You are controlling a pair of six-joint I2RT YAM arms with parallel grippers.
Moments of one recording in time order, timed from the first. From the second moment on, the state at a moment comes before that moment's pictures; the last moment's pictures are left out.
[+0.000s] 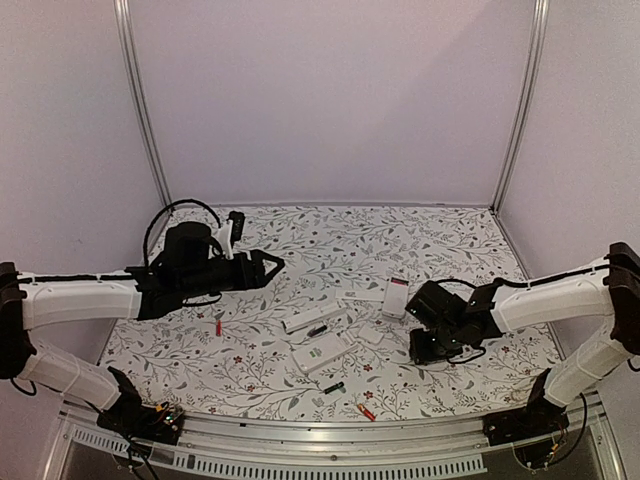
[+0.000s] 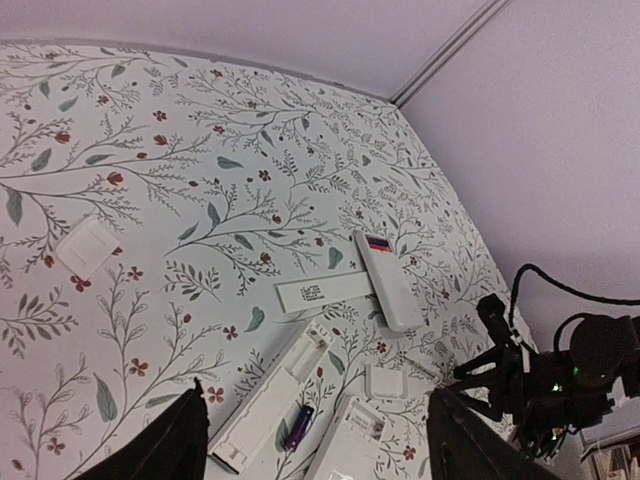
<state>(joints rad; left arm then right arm) -0.70 1.28 0.65 0.23 0.10 -0.62 0.93 1.47 0.68 -0.43 0.16 0.74</state>
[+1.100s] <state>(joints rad) -0.82 1.29 0.71 0.27 0.21 -0.57 0.96 1.07 0.62 -0.32 0.17 0.66</state>
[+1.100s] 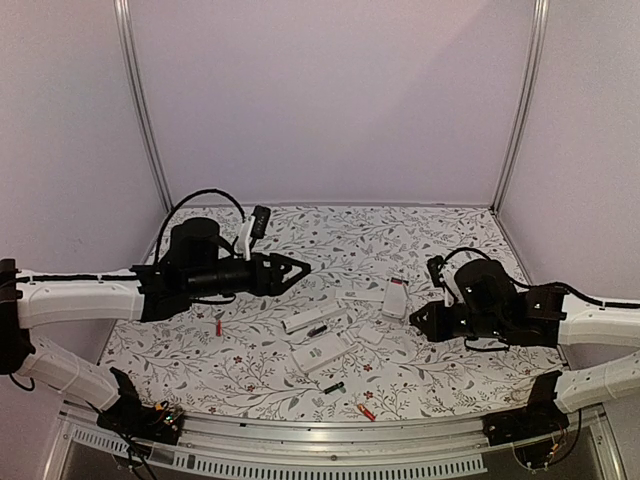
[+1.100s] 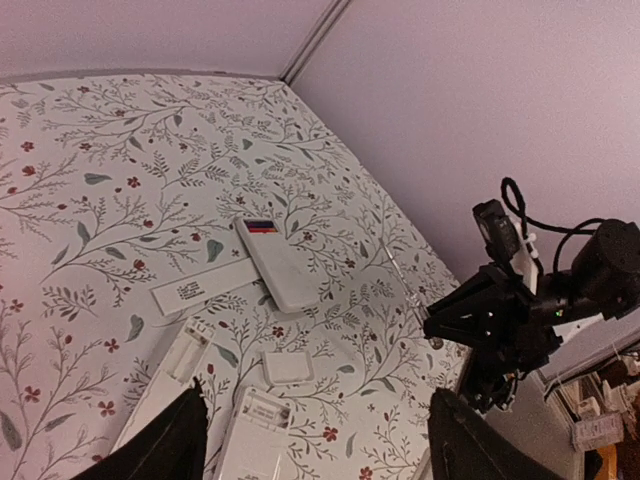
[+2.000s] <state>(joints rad) -0.90 1.38 0.75 0.72 0.63 -0.67 0.89 1.23 0.73 0.28 -0.76 0.58</state>
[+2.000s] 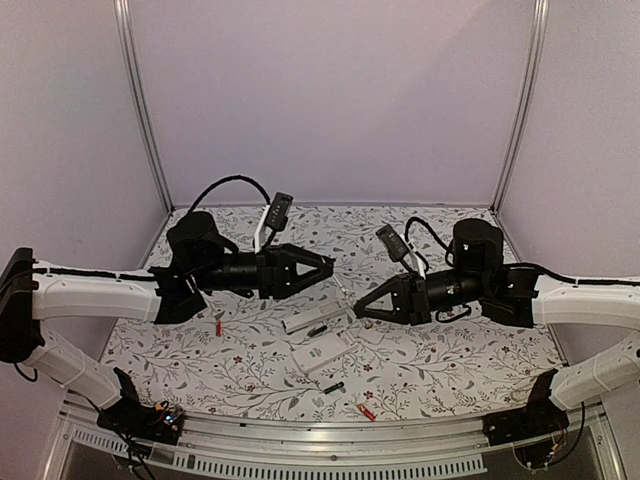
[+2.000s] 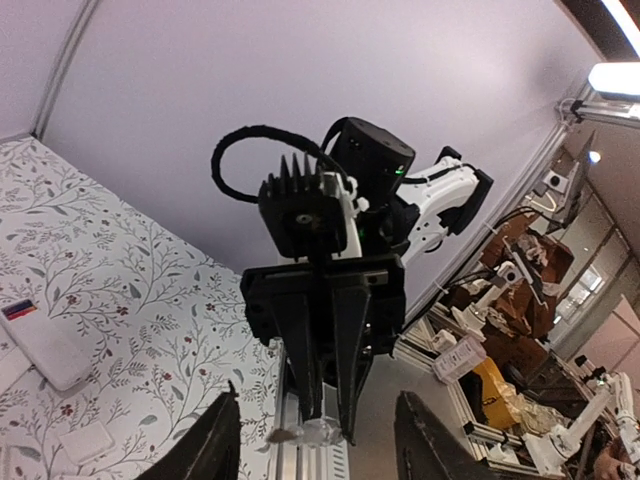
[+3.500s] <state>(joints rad) -0.91 1.31 0.62 1.06 0.25 -0.80 0.96 1.35 0.66 0.86 -0.35 0.87</state>
